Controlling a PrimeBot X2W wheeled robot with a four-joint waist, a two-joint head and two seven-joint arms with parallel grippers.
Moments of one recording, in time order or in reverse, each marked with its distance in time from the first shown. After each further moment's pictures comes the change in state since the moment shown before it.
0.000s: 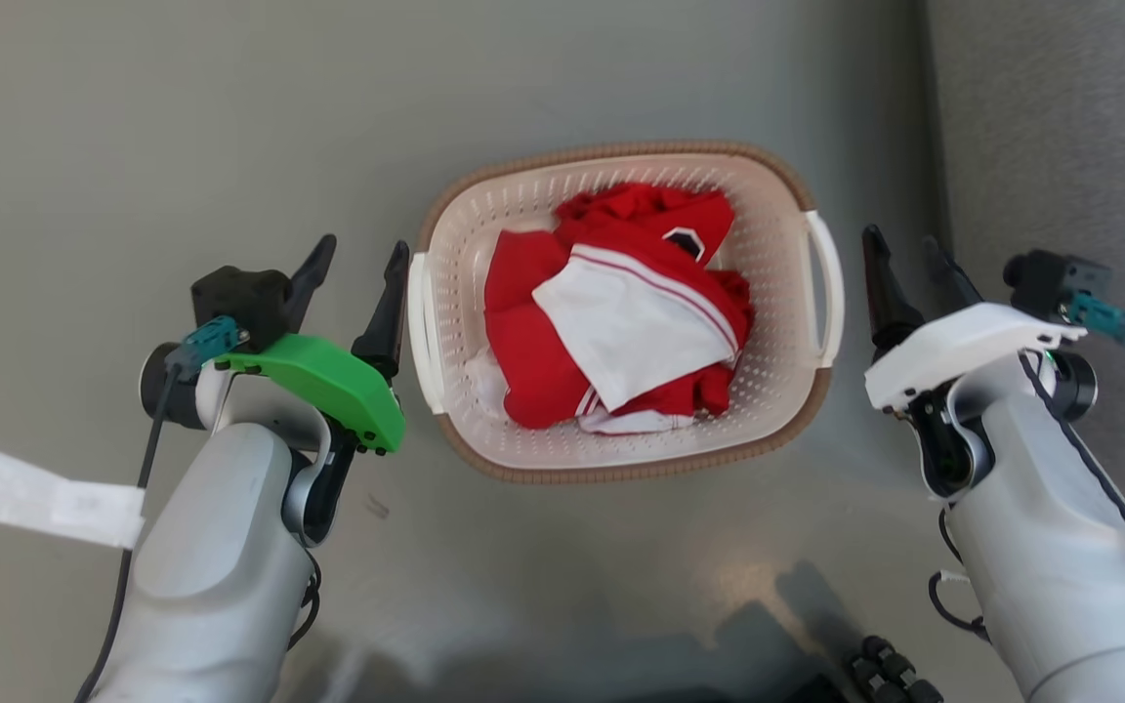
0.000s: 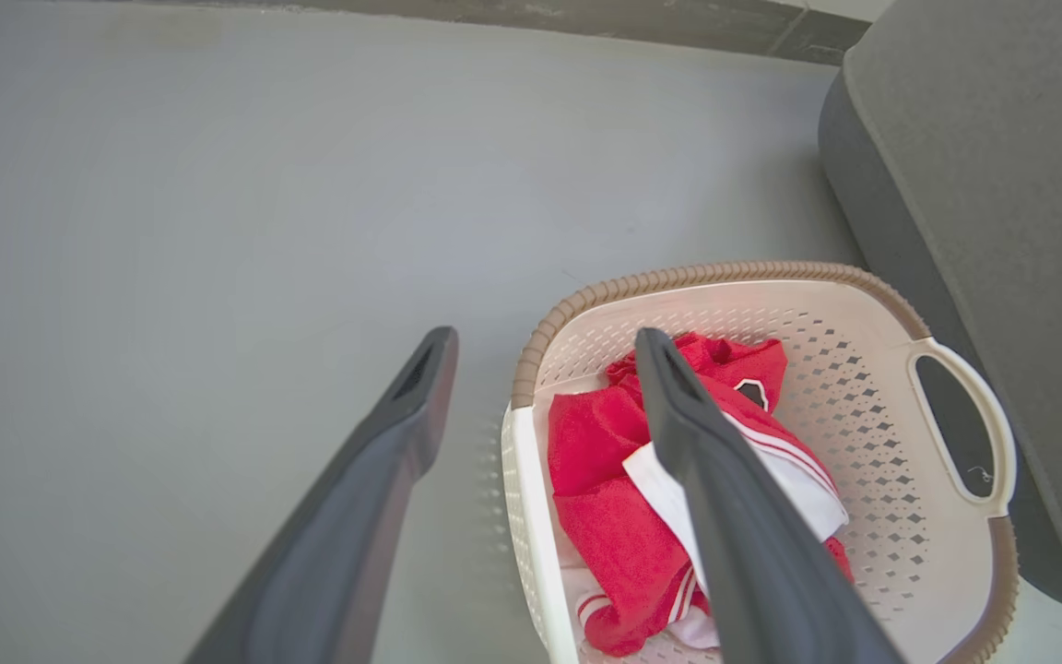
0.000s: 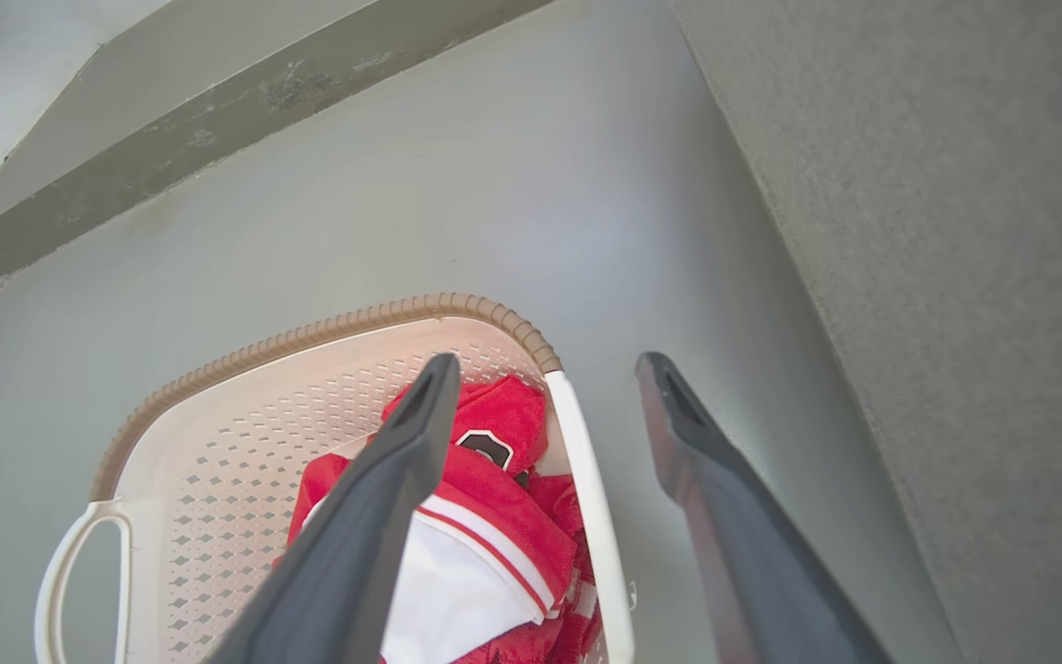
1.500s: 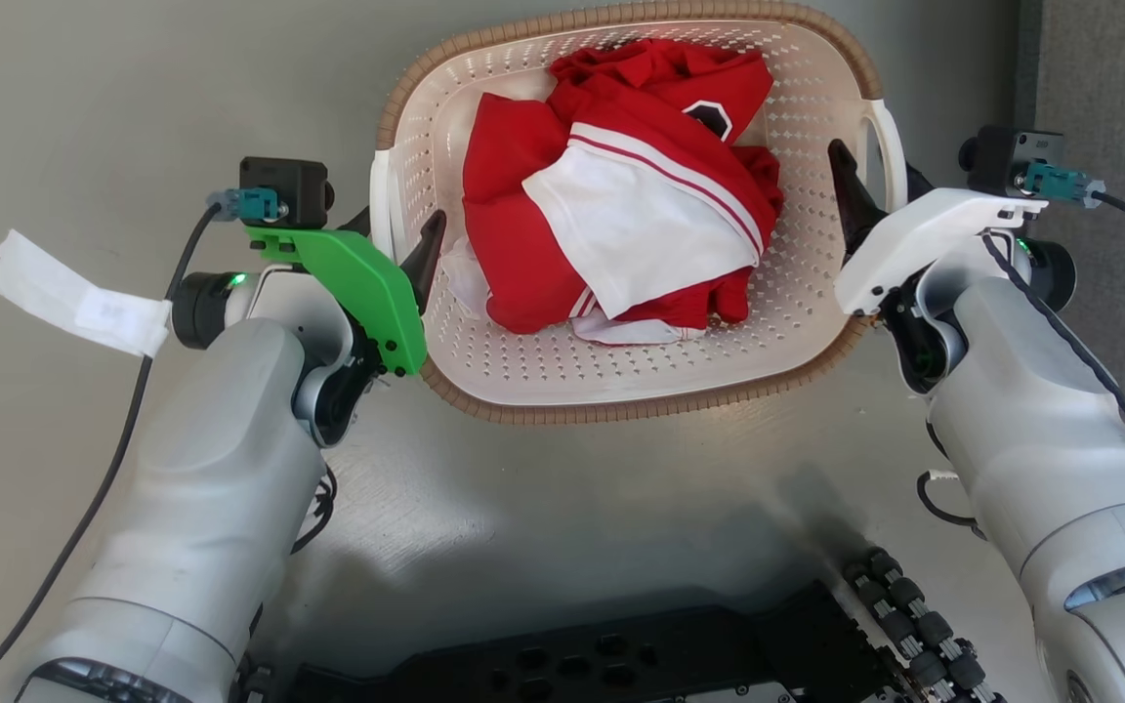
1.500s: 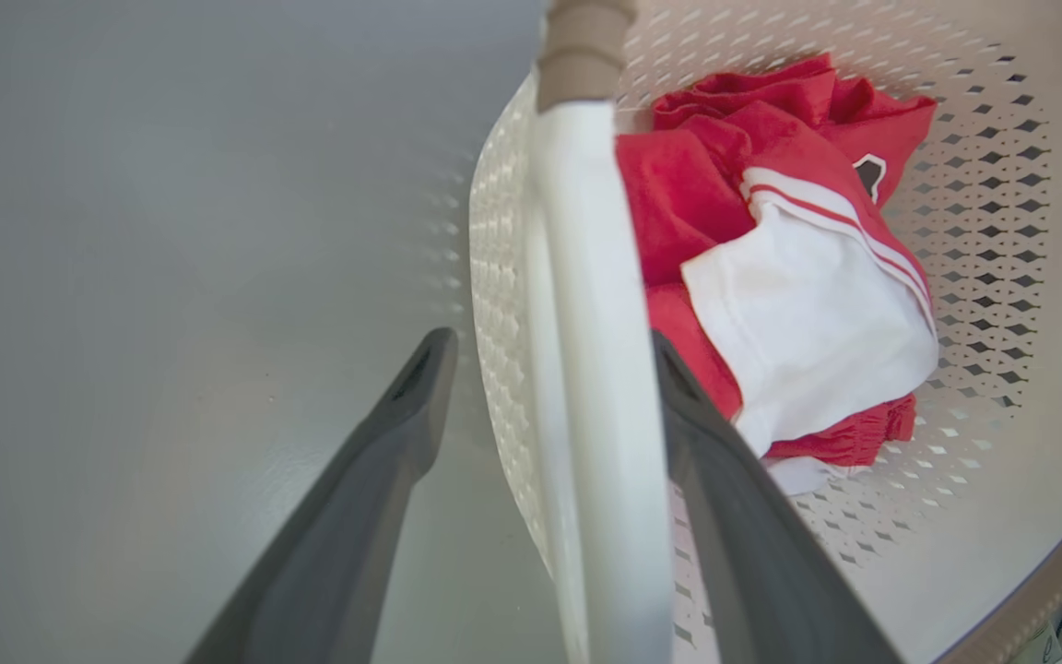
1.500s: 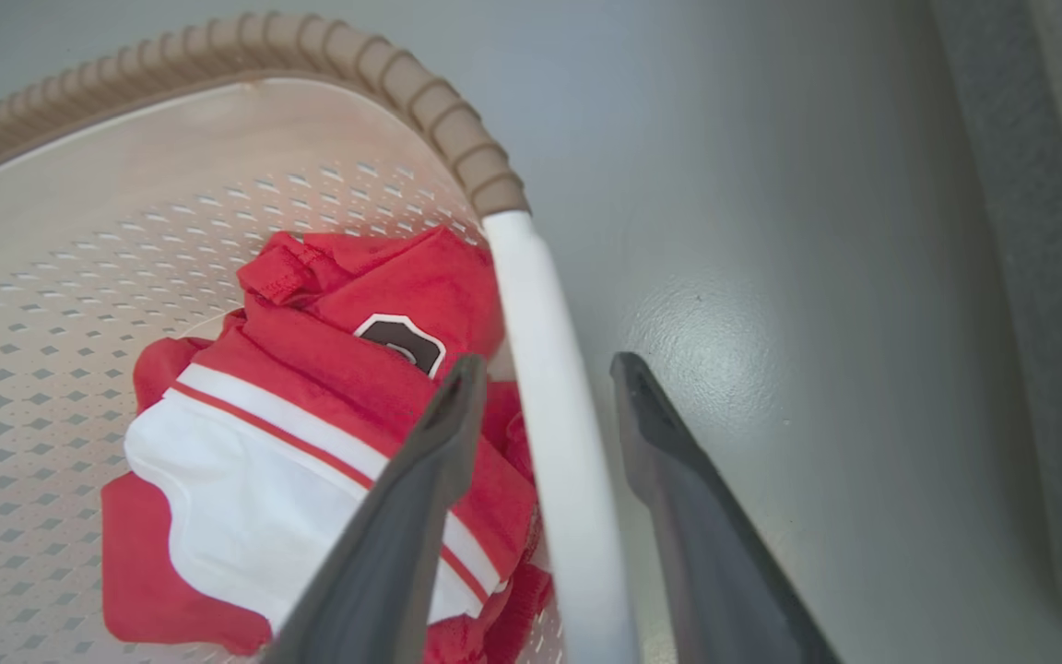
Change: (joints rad) left arm -0.282 -0.013 -0.242 0.273 -0.288 0.000 0.244; right arm -0.325 0.001 0.154 0.340 0.030 0.000 0.013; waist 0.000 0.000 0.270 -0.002
